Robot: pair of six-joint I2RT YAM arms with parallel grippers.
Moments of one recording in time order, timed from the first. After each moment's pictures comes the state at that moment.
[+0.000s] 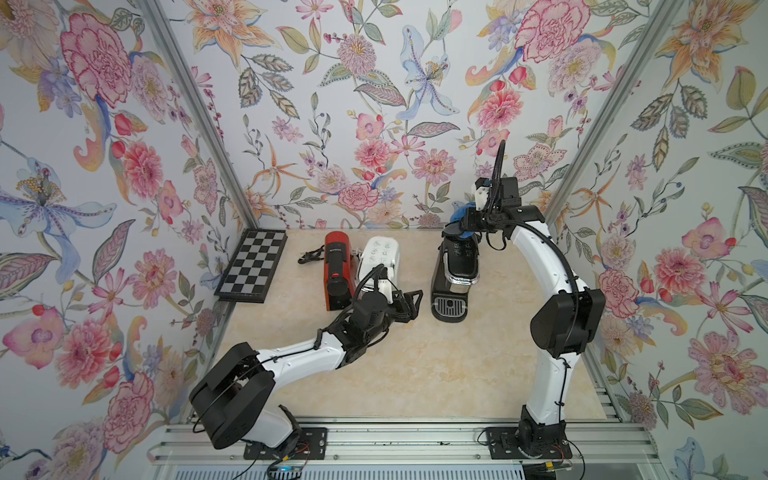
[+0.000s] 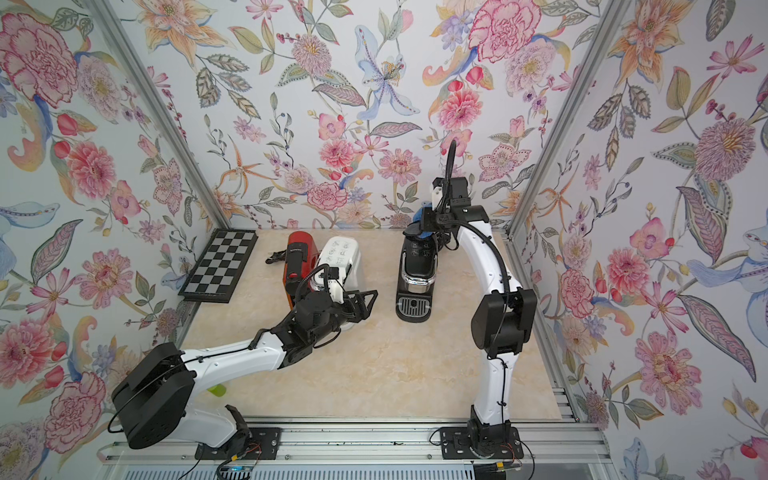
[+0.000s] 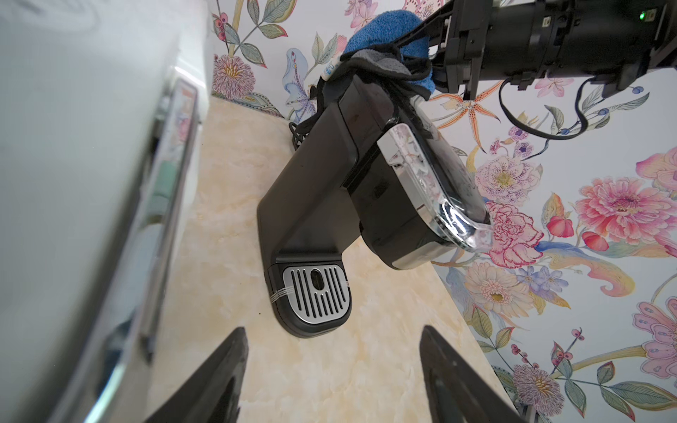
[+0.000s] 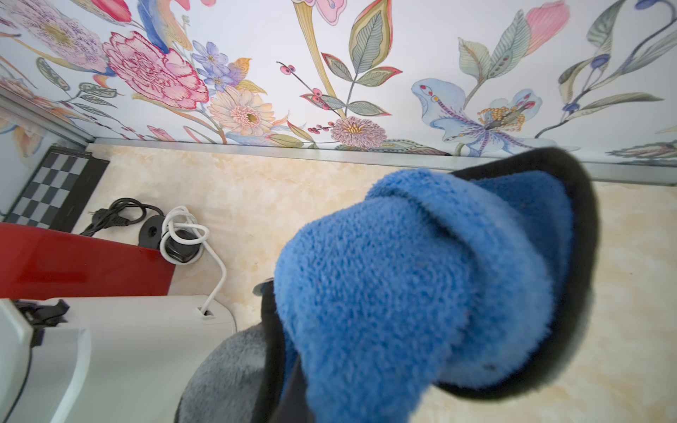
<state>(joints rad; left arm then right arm) -0.82 1.47 0.77 0.46 -0.10 -0.68 0.18 2.05 2.09 -0.75 -0.26 0.15</state>
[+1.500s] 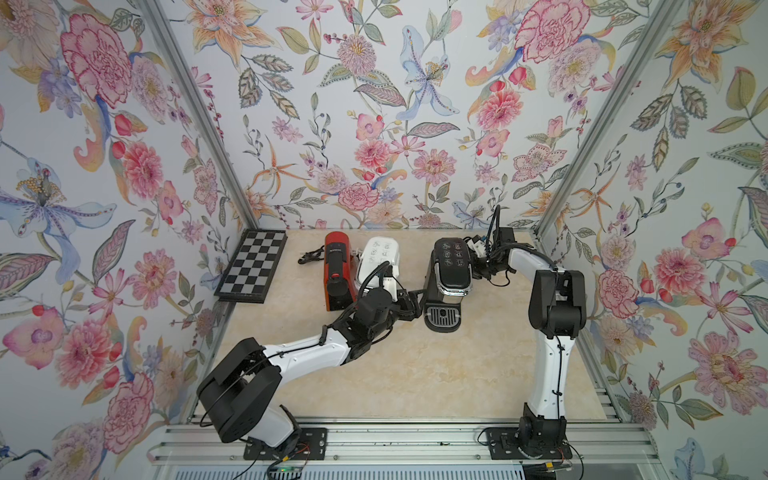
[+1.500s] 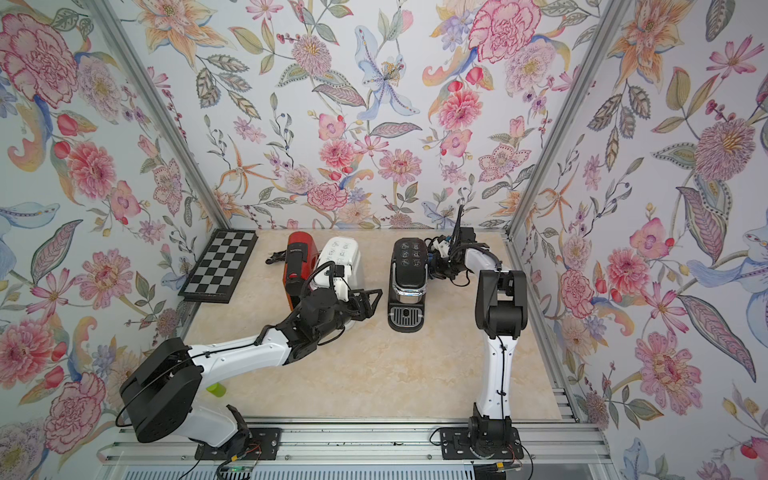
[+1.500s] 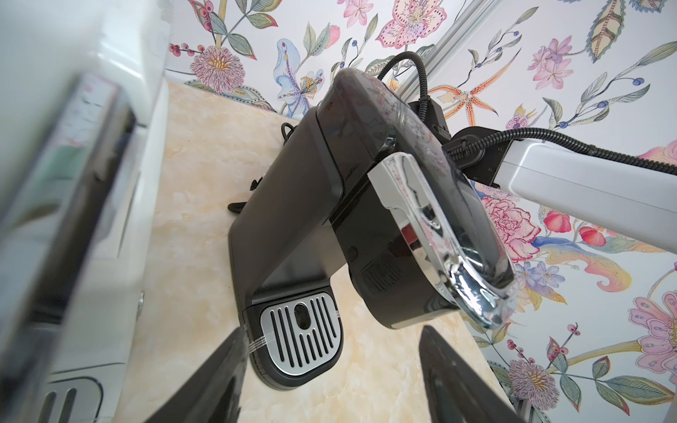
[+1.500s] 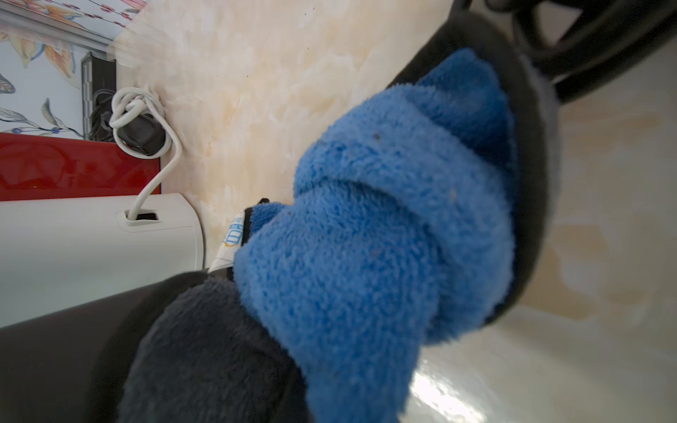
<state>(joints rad) -0.82 1.50 0.81 0.45 -0.08 -0.68 0.04 2.25 1.74 -0.65 -0.64 0.09</state>
